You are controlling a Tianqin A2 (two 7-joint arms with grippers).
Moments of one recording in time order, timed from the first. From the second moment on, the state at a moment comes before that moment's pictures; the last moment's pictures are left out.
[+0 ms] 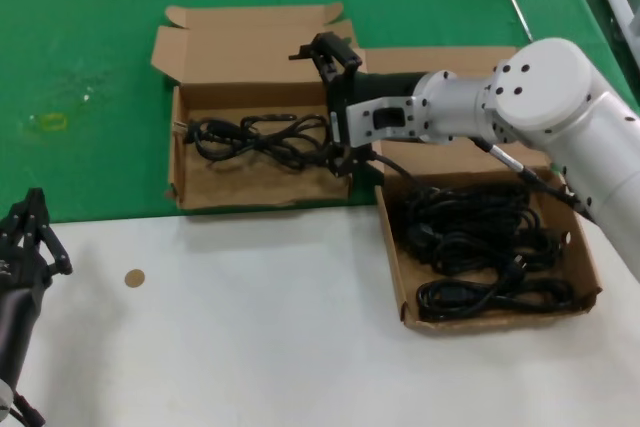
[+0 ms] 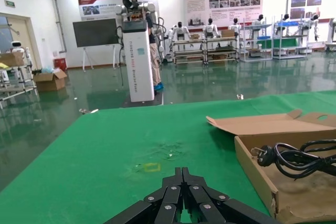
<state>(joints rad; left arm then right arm) 0.00 -0.30 1.60 -1.60 -1.80 0.00 0.00 1.04 0.24 -2.12 0.76 1.37 -0.69 -0.63</state>
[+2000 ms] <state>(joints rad) 0.00 -0.30 1.60 -1.60 -1.80 0.00 0.00 0.33 0.28 -1.76 1.34 1.66 -0.22 -0.20</state>
